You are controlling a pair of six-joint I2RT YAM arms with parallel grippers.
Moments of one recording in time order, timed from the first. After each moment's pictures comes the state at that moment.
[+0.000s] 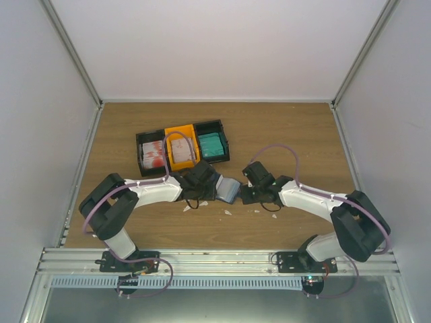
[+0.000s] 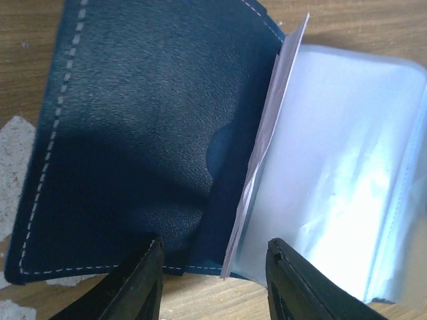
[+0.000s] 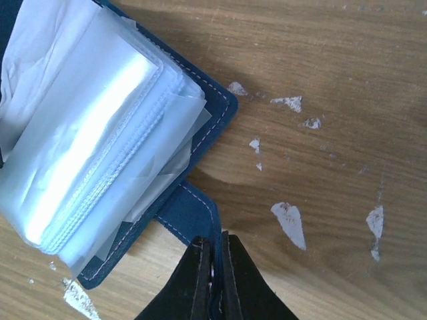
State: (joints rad) left arm -0.78 1.65 0.85 -0.25 0.02 -0.70; right arm 0.69 1.41 0.71 -0.39 0.00 0.48
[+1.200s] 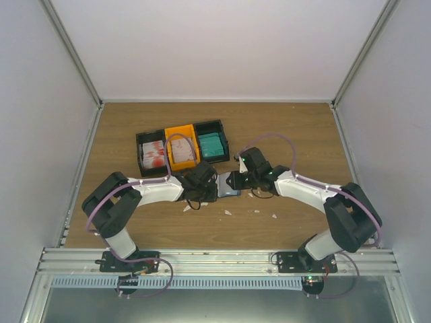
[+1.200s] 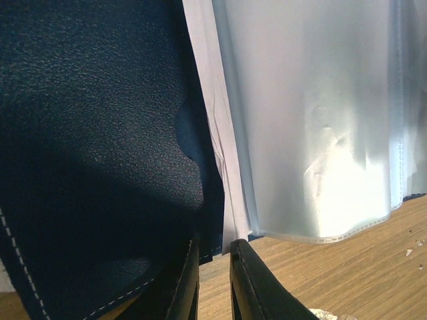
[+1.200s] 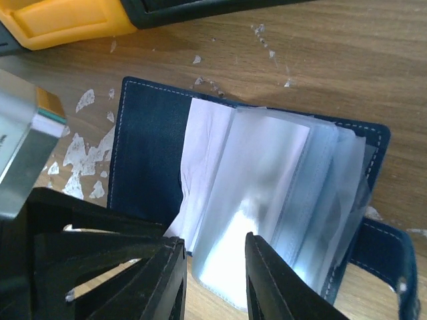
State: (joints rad) left arm -0.78 1.68 0.86 -0.23 0.12 -0.72; right arm 0.64 1.49 0.83 -0.25 -0.21 0.51
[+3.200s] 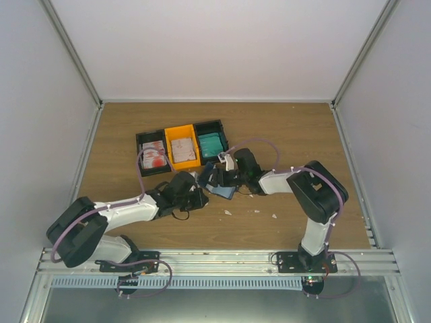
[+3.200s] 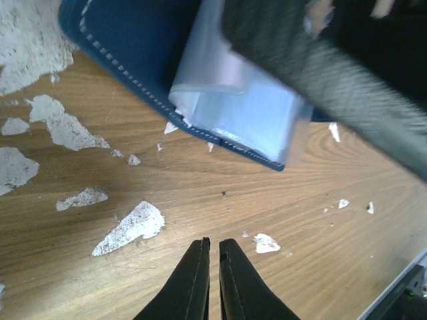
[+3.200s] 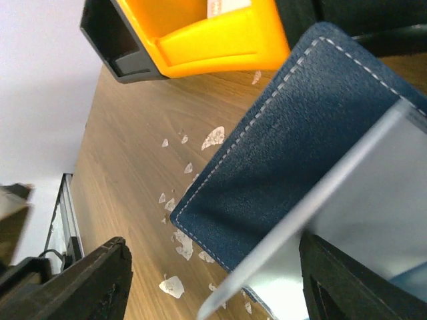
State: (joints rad) left arm -0.75 1.37 0.54 -0.01 0.18 -0.94; right arm 0.63 1.82 0.80 0.42 -0.61 0.68
